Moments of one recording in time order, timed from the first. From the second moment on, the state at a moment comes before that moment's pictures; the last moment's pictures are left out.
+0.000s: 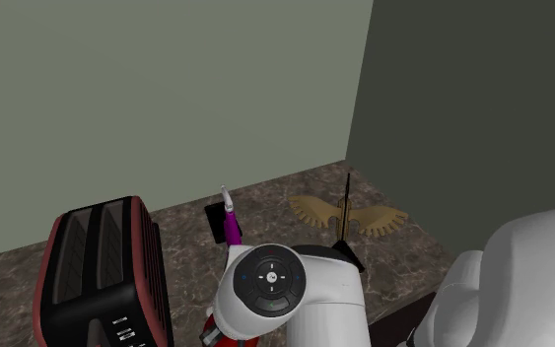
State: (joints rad) arm 0.18 -0.55 0.78 -2.51 0.06 2.34 0.81
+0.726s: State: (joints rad) arm 0.19 -0.58 0.76 -2.48 0.07 2.30 0.80
